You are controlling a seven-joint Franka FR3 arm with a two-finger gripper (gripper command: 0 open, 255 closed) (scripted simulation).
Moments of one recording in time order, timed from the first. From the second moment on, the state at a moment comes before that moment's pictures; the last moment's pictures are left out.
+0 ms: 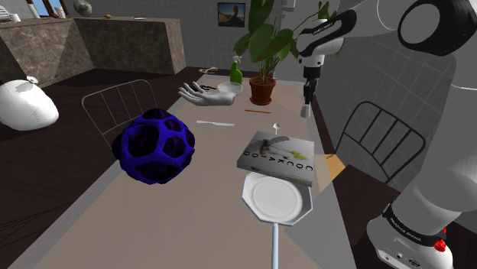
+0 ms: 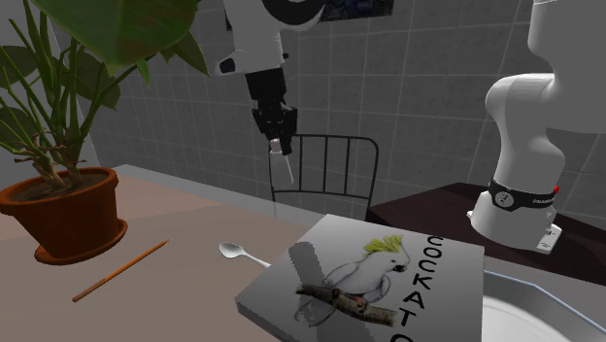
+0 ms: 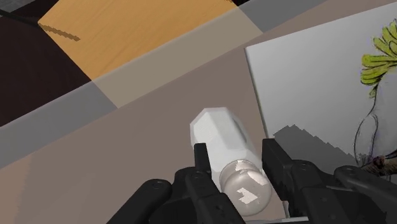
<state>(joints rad) -0.11 0.28 -0.34 -1.79 0.06 1.88 -0.74</state>
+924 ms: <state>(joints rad) -0.05 0.16 -0.31 -1.82 0.03 1.80 -0.65</state>
